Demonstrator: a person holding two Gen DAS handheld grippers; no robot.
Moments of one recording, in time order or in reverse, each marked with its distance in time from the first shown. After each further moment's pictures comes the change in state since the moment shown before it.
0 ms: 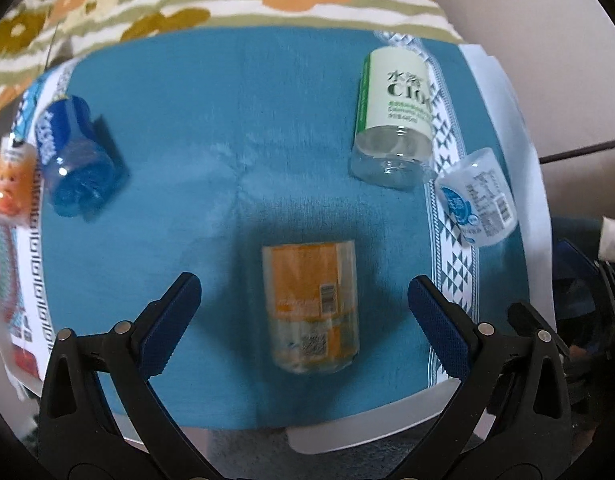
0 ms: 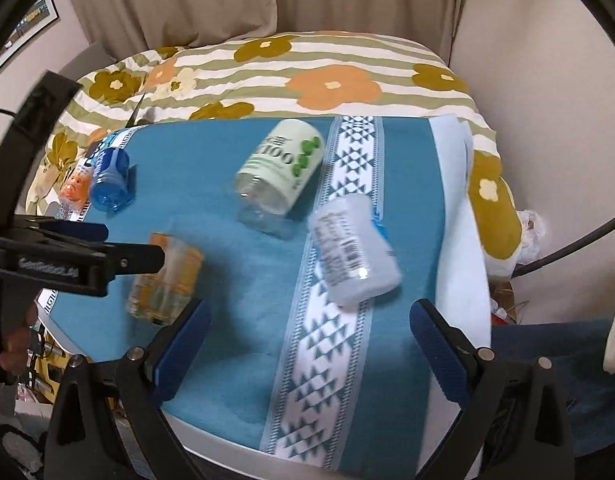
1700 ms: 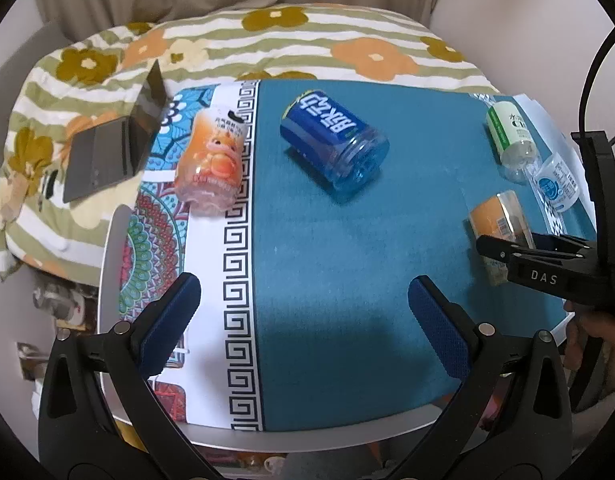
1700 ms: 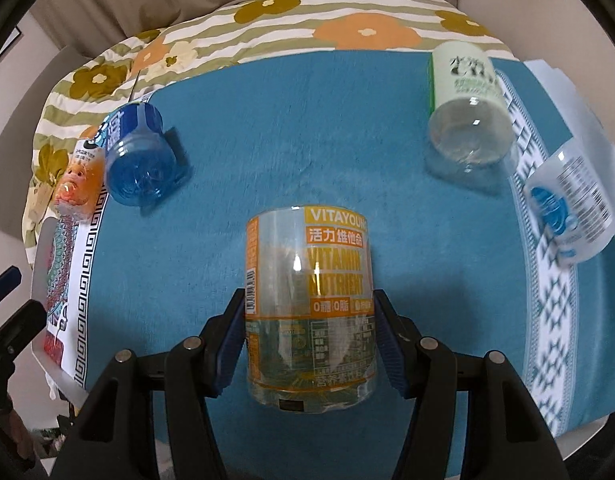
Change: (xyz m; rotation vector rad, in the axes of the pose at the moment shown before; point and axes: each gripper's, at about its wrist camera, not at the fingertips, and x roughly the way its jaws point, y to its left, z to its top) left arm -0.068 0.207 -0.085 0.059 -0.330 0.121; right arm 0.096 0.155 0.003 0.164 0.126 0.020
